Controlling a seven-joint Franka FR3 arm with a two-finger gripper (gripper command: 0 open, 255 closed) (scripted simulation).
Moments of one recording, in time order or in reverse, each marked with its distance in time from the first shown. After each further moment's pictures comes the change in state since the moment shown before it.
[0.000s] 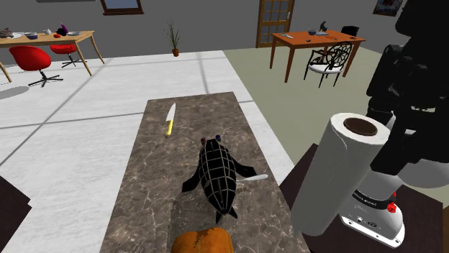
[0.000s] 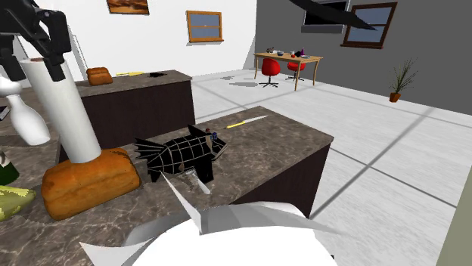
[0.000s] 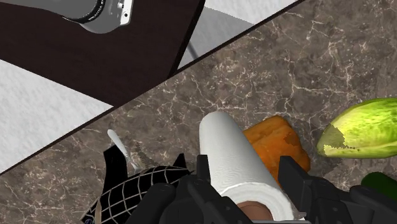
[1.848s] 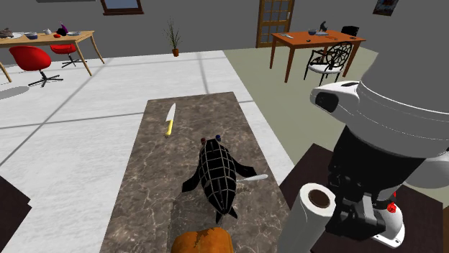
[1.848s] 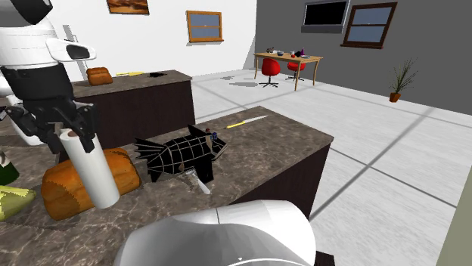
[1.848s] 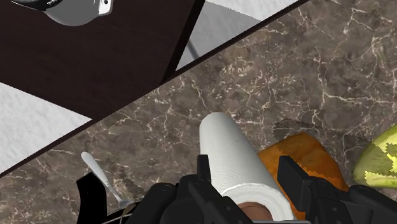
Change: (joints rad) arm 0.050 -0.120 0.081 -0.440 0.092 0.325 -0.048
